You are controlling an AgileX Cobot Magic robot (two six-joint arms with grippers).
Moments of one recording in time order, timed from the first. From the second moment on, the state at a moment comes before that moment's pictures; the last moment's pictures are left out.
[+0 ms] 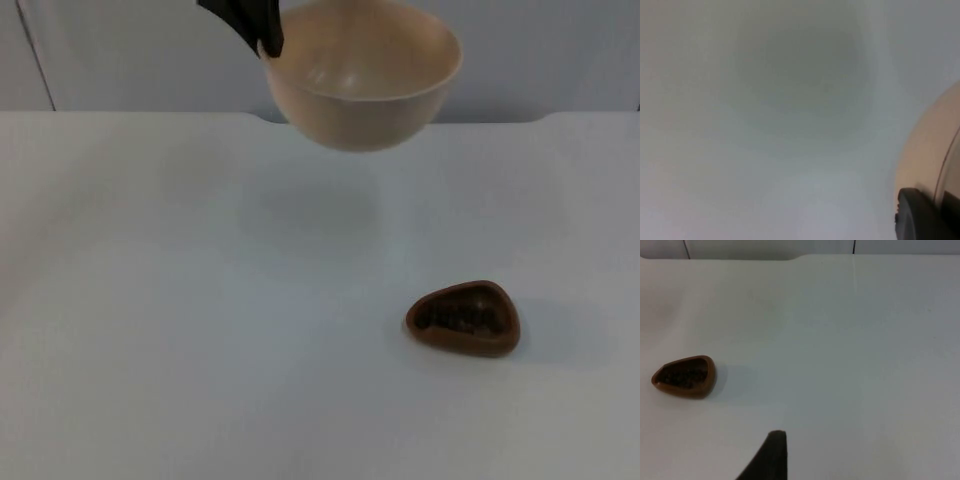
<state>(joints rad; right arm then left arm) 0.00 0.00 -0.52 0.01 1.08 -0.04 -0.42 2.00 -1.88 -0.14 1.17 -0.22</state>
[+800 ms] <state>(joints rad) 0.00 0.00 -0.52 0.01 1.08 -0.04 -0.42 1.68 -1.13 -0.29 0.79 -0.11</state>
